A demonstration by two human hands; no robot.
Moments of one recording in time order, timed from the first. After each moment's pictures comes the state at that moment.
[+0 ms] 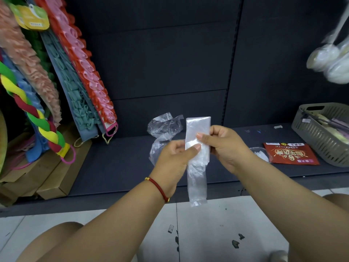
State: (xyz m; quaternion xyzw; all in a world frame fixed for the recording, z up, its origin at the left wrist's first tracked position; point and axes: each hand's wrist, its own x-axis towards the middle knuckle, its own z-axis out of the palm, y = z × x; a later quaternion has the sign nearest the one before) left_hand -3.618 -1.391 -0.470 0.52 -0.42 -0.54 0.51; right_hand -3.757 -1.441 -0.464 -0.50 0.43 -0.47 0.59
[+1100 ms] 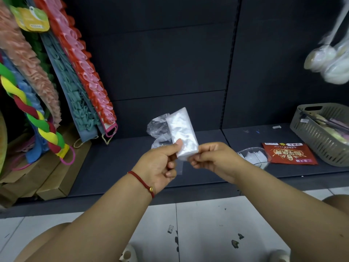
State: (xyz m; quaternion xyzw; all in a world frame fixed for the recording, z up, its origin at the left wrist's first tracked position) left_hand -3.595 -1.393 -0.457 0.54 -0.26 -0.64 0.49; right_hand -3.760 -1.435 -0.487 -0.55 0.40 -0.35 0.64
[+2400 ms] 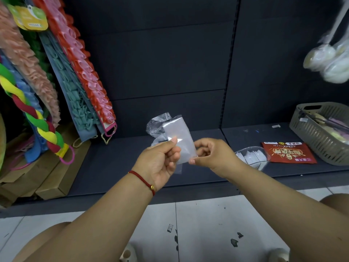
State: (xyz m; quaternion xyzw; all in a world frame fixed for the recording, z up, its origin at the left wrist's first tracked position) left_hand -3.596 -1.389 -0.451 0.52 -0.22 -0.62 0.55; right_hand -3.759 -1.428 -0.480 -0.69 0.48 -0.32 0.44
